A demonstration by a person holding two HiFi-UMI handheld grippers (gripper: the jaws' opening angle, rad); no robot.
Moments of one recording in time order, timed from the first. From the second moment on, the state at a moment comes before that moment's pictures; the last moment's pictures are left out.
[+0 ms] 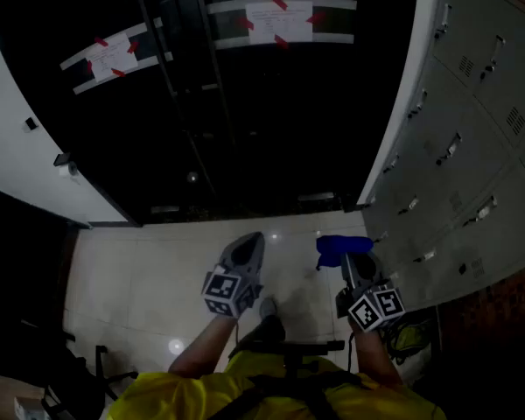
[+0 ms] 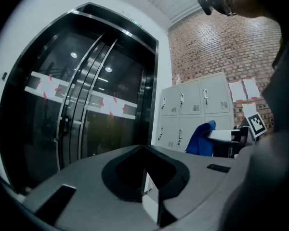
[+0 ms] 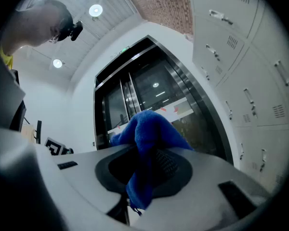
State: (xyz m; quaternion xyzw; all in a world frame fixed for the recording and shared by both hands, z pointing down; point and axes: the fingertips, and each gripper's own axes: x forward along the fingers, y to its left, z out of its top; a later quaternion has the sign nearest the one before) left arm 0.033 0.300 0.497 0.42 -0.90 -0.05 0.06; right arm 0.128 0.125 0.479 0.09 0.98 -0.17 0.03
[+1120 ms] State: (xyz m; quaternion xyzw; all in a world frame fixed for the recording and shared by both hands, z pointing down) left arm -0.066 -0.203 0.446 0.81 -0.58 -0.04 0.03; right arm 0.114 -0.203 0.436 -0.39 0.91 -0.12 0.10
